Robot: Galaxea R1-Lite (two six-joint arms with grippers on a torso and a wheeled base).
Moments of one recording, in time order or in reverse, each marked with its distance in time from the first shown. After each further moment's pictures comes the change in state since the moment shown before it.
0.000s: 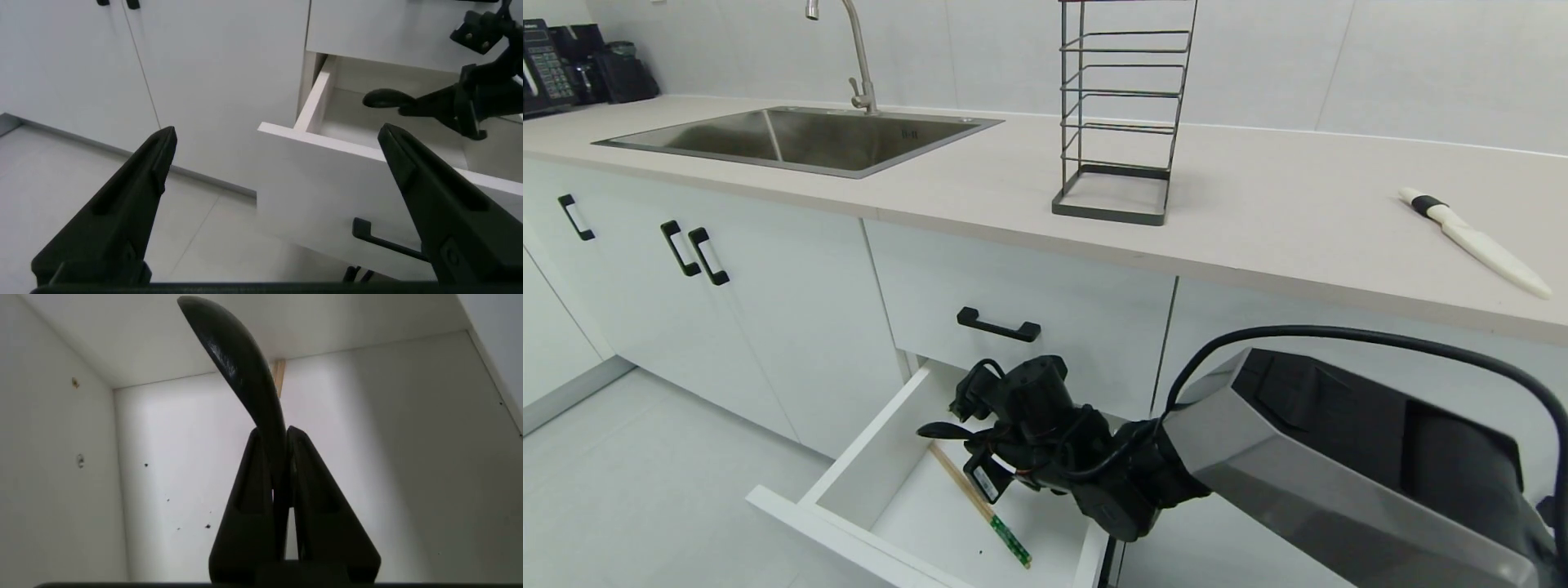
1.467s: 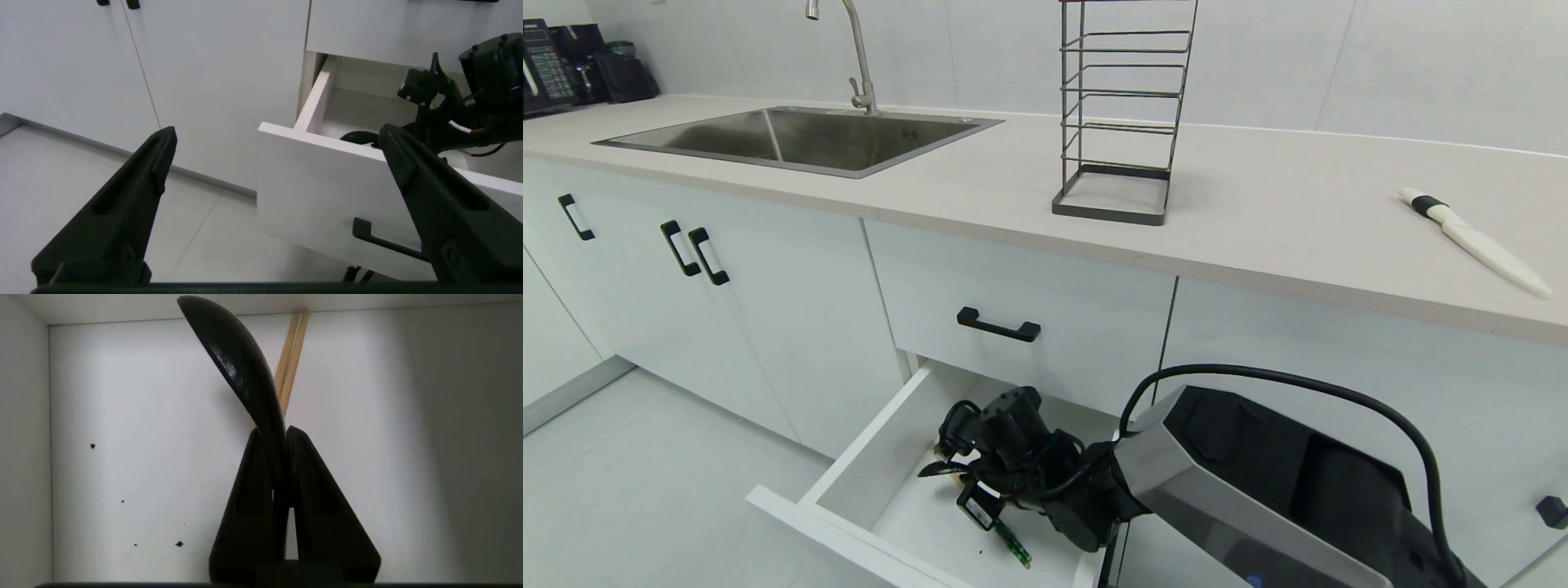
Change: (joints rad) left arm 0.000 0.000 0.000 0.000 0.001 0.000; right arm 0.012 0.177 -0.168 0.101 0.001 -0.104
